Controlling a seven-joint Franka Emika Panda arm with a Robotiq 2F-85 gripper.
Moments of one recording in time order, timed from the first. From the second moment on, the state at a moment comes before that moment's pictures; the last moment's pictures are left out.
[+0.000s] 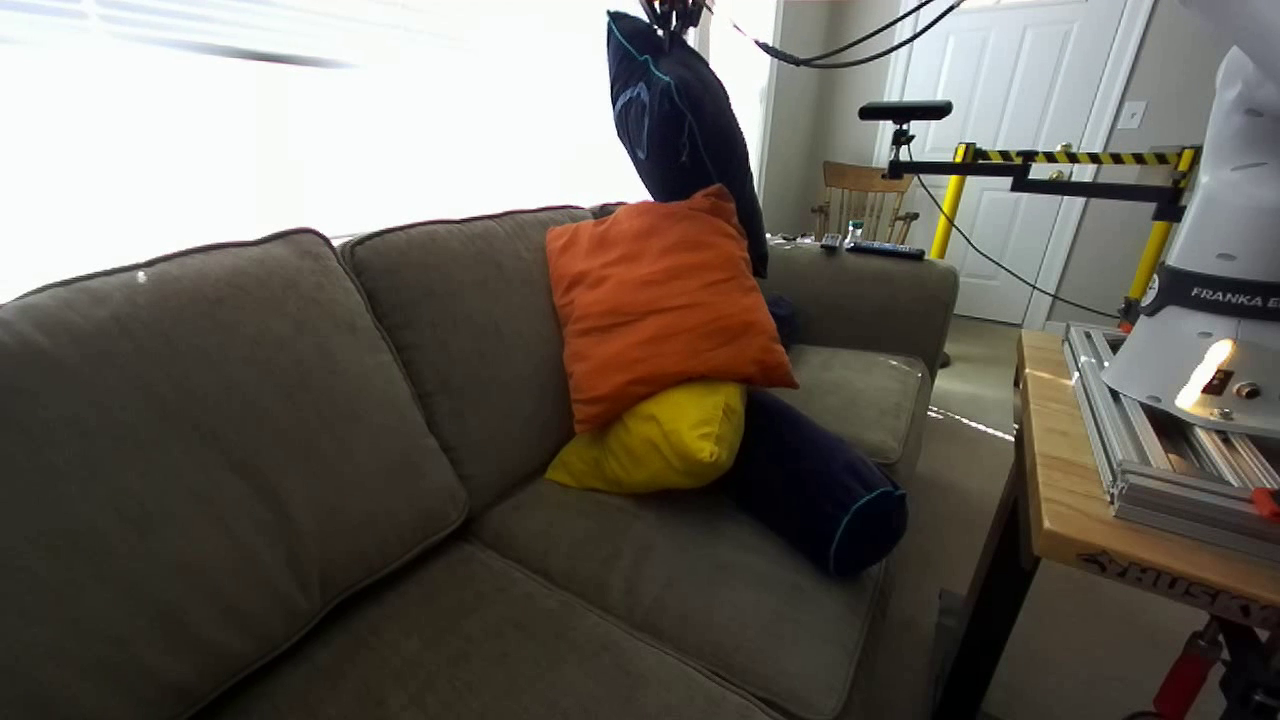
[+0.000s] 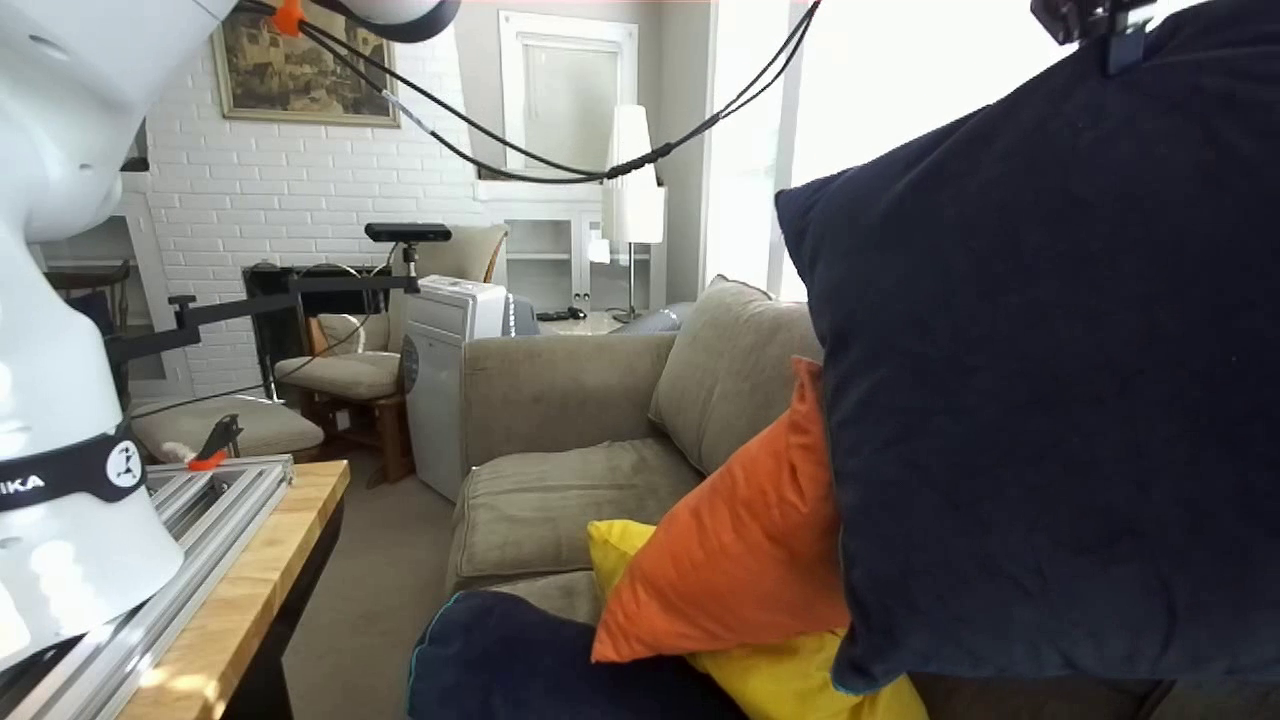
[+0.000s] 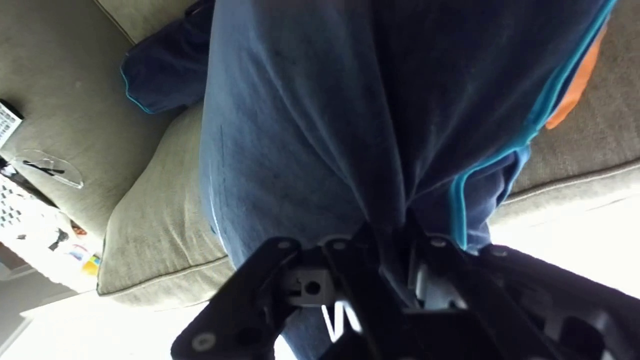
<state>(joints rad) 0.06 0.75 -0.43 -0.71 0.05 1.68 0.26</state>
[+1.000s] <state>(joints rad) 0.11 0.82 -0.31 -0.76 0.05 1.74 0.07</state>
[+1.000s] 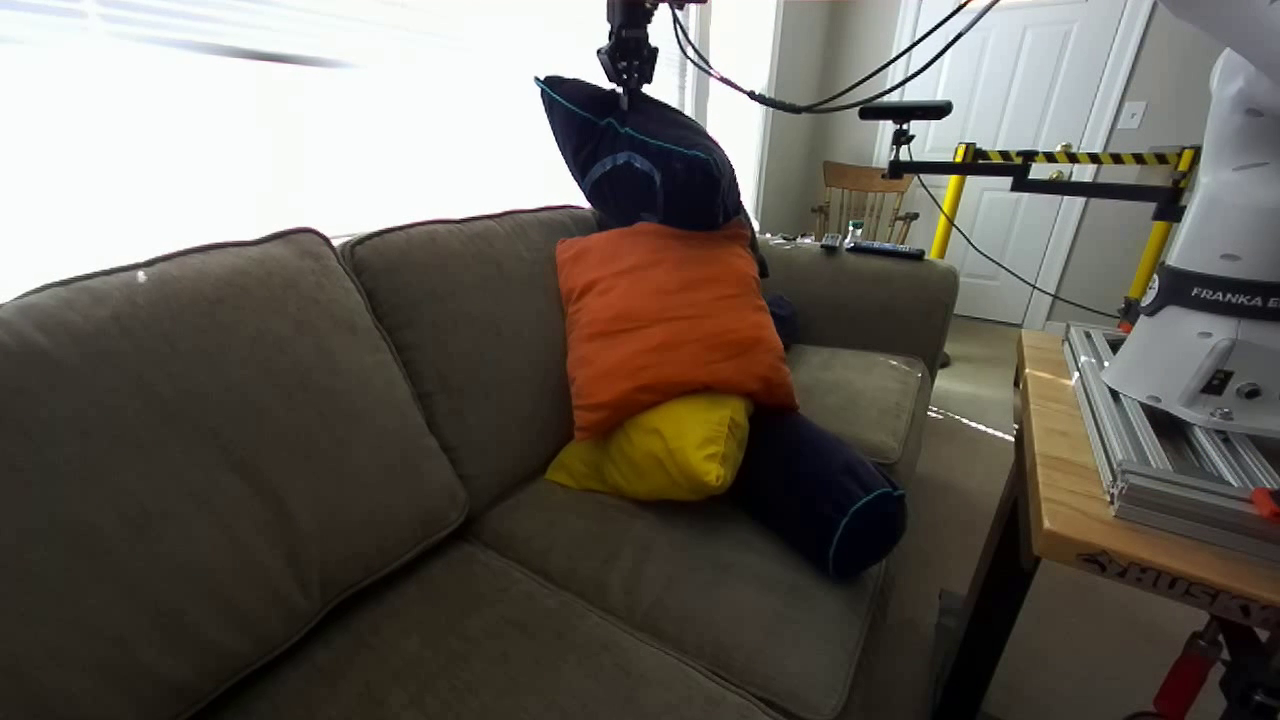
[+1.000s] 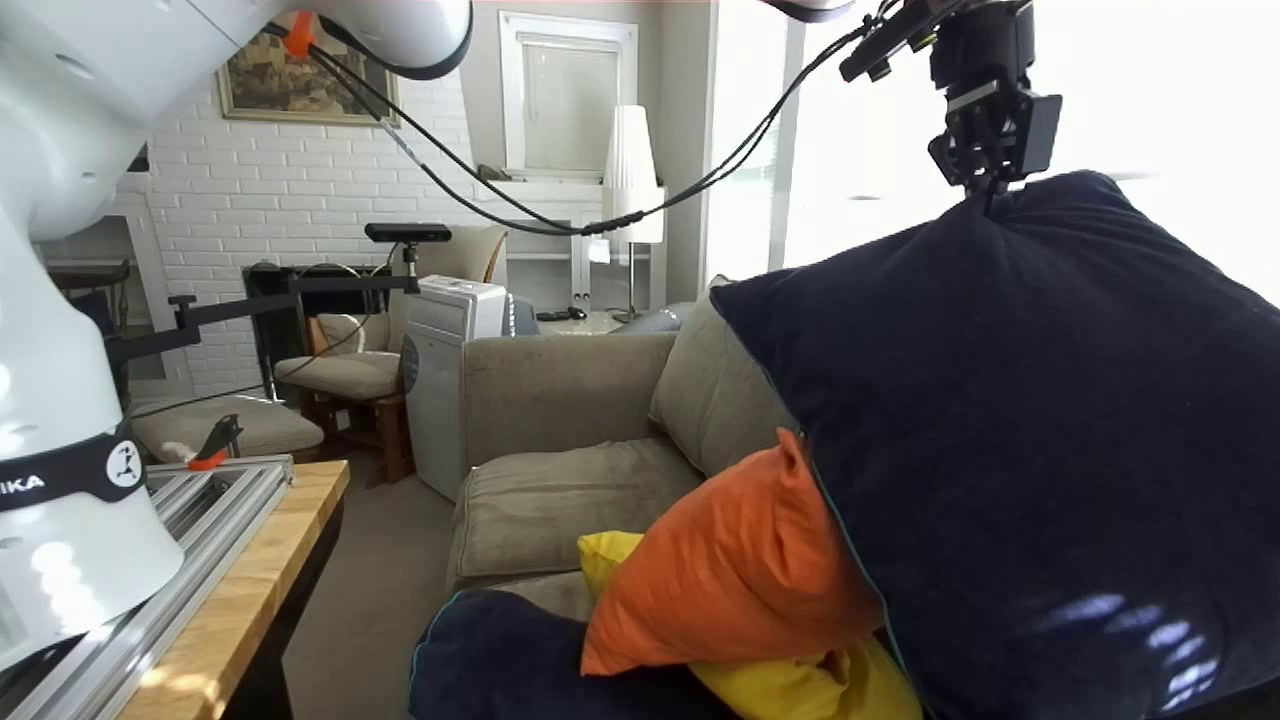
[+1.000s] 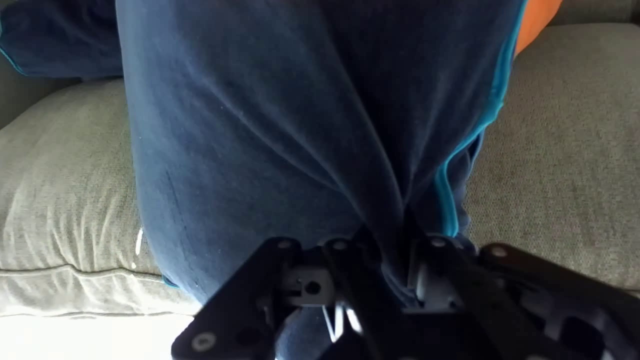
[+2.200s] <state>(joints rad) 0.19 0.67 -0.17 -1.27 0.01 2.02 -0.03</state>
